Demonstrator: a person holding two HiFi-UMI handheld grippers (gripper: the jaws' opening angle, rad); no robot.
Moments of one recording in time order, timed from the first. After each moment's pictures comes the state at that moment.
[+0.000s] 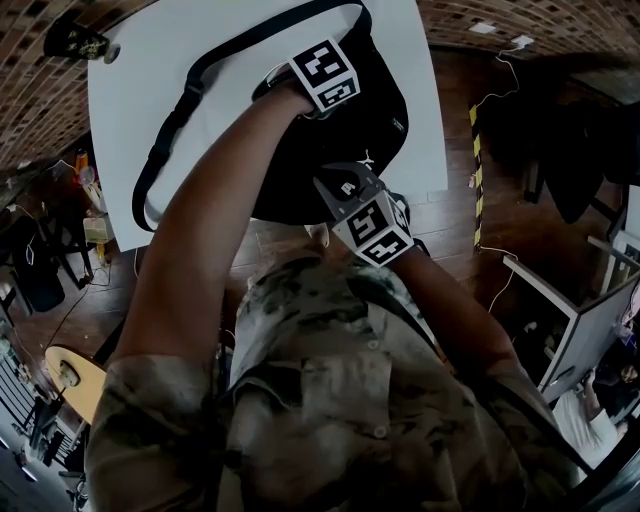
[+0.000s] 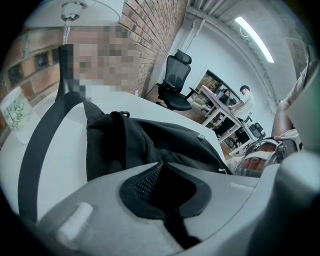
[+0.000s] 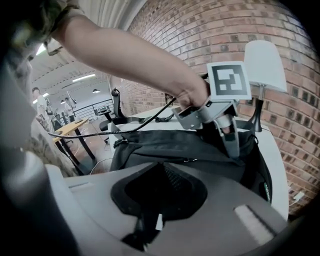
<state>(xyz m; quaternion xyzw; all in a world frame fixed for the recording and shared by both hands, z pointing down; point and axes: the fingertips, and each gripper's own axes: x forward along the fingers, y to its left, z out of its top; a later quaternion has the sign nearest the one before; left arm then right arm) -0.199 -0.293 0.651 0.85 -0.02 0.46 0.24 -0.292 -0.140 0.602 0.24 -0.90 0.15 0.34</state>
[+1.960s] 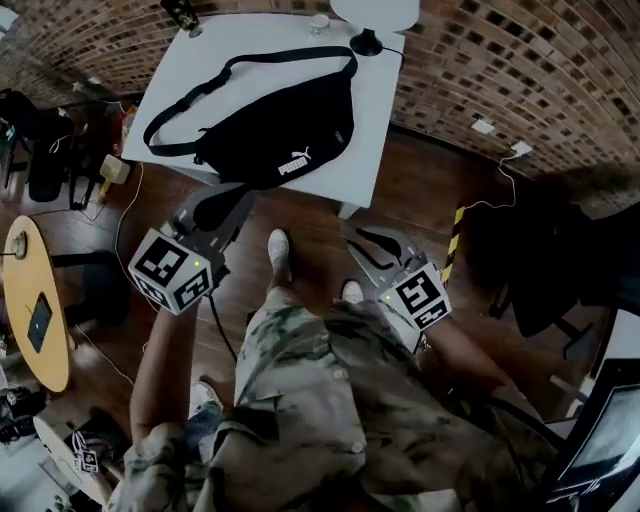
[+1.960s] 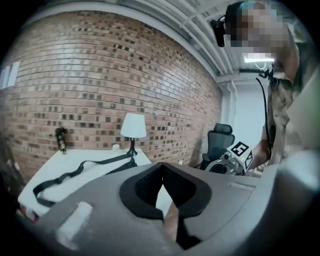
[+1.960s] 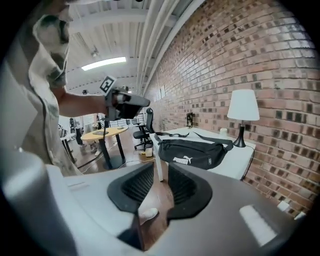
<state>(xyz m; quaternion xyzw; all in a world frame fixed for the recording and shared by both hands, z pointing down) -0.200 -0.041 0.356 0.84 -0.51 0.11 0.16 -0.037 -0.021 0.472 0.09 -0.97 0.07 0.23</state>
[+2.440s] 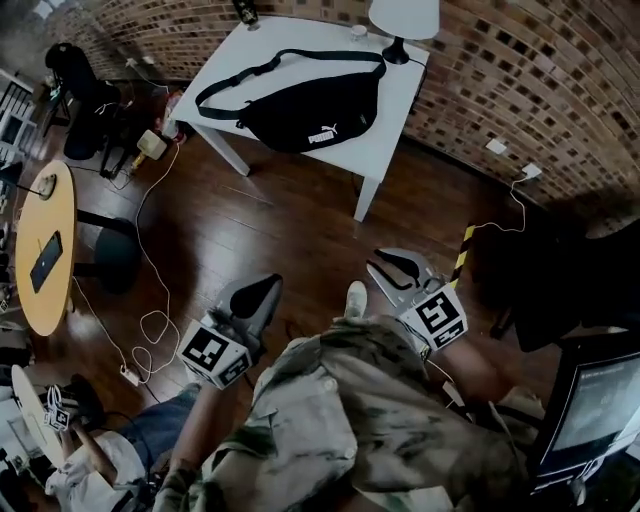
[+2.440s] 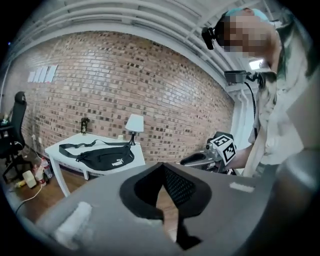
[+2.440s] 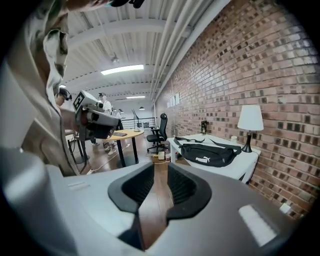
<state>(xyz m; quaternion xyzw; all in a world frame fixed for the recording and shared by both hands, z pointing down) -0.068 0.202 0.352 0.77 -0.60 0.05 0.20 0.051 0.106 0.432 0.04 -0.98 0.04 0.21</state>
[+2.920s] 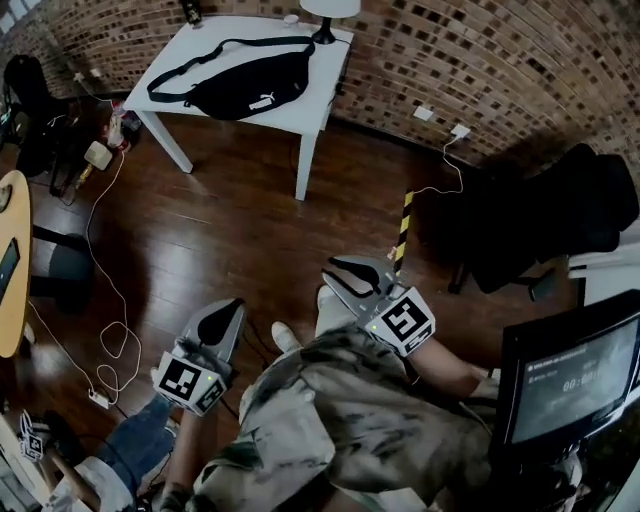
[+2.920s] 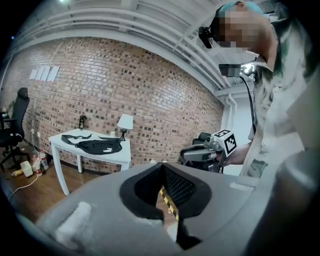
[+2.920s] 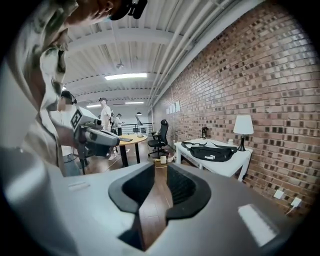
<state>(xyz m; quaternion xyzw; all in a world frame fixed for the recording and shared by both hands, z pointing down) 0.016 0.372 0.350 0.79 -0.58 0.03 0.19 0.124 0.276 0.372 0.07 -0.98 0.04 0.17</state>
